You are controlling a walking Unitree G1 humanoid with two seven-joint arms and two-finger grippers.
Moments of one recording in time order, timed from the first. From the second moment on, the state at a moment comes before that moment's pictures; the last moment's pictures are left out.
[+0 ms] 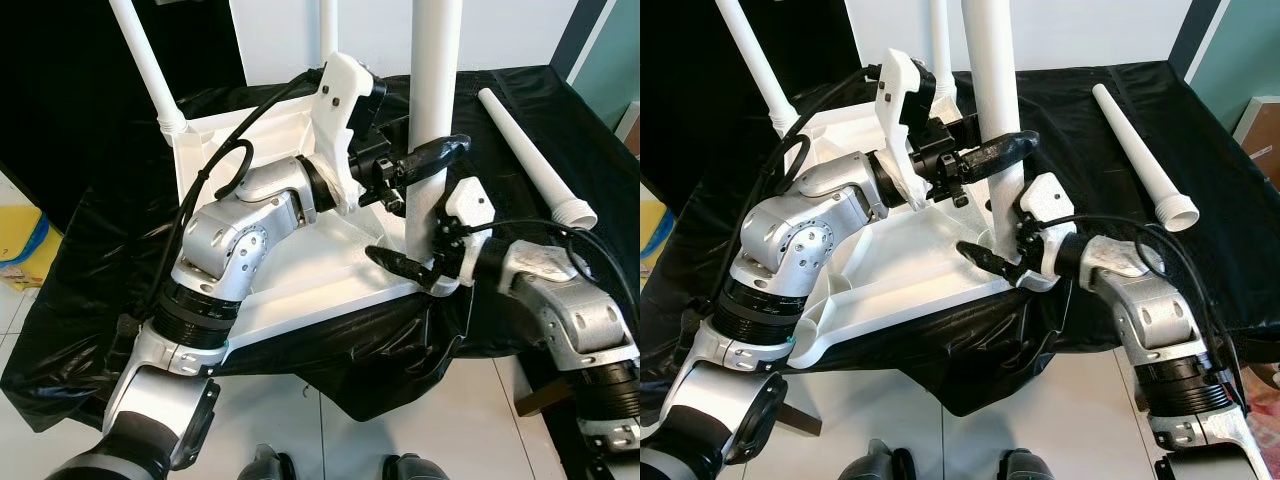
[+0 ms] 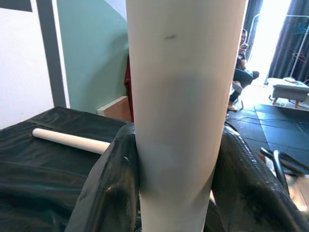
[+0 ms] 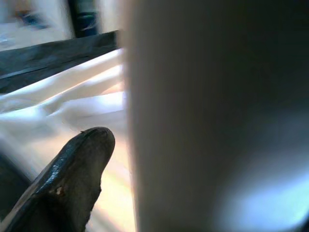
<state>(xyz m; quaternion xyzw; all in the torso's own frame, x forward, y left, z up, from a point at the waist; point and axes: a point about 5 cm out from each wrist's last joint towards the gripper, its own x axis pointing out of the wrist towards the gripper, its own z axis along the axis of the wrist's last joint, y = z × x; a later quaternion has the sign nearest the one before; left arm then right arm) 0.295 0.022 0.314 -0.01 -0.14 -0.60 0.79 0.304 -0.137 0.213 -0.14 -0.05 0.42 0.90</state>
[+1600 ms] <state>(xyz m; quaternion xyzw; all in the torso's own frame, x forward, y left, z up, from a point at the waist) 0.310 0.009 0.323 -0.06 -0.12 -0.47 0.87 0.323 -0.098 0.211 -0.10 -0.13 0.10 0.98</state>
